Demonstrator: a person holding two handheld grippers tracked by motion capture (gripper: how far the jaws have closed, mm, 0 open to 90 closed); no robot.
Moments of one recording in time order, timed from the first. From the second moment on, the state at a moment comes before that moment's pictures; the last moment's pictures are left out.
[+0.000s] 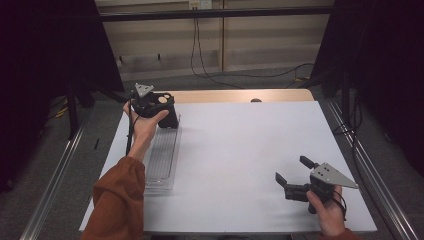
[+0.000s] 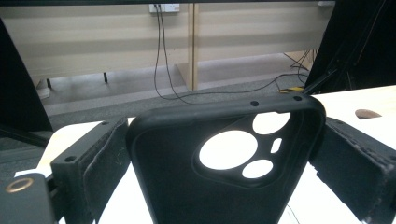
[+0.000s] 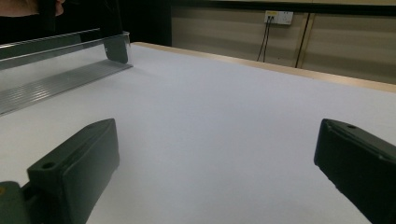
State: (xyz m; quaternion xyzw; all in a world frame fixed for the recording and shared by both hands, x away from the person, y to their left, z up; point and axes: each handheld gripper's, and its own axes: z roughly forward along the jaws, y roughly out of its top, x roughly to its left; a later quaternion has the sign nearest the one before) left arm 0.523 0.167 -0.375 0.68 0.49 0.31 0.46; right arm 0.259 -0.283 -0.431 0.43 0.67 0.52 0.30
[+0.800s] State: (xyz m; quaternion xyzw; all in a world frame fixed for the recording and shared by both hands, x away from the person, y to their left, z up) left arm 0.524 0.166 -0.376 0.68 0.47 0.30 0.48; right arm 0.259 -0.283 -0.431 0.43 0.67 0.52 0.30
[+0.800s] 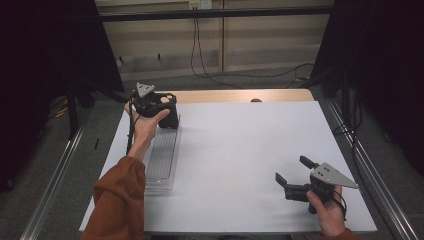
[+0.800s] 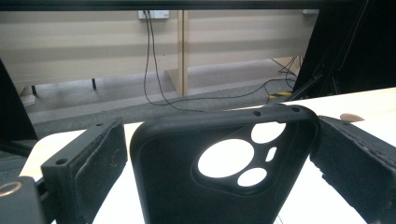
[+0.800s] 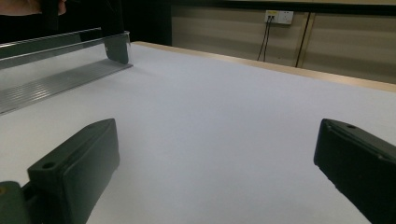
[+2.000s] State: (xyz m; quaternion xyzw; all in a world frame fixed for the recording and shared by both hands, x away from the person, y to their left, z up) left arm 0.514 0.172 -0.353 0.66 0.43 0.30 0.54; right arm 0.259 -0.283 -0.431 0.43 0.67 0.52 0.31
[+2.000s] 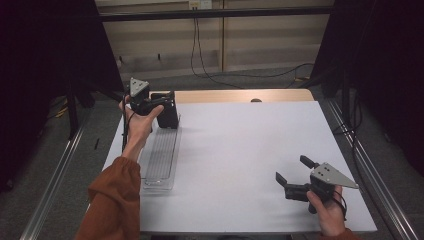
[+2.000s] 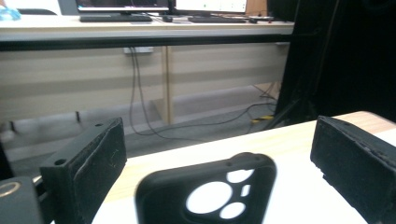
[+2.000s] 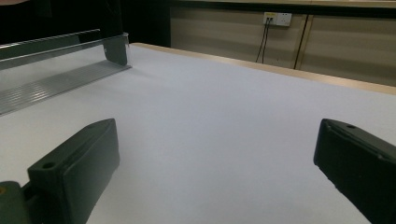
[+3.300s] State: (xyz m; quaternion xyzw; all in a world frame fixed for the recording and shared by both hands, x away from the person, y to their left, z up) left arm 0.465 0.198 -0.355 0.67 0.39 0.28 0.57; right arm 0.257 -0.286 -0.432 0.43 0.67 0.52 0.31
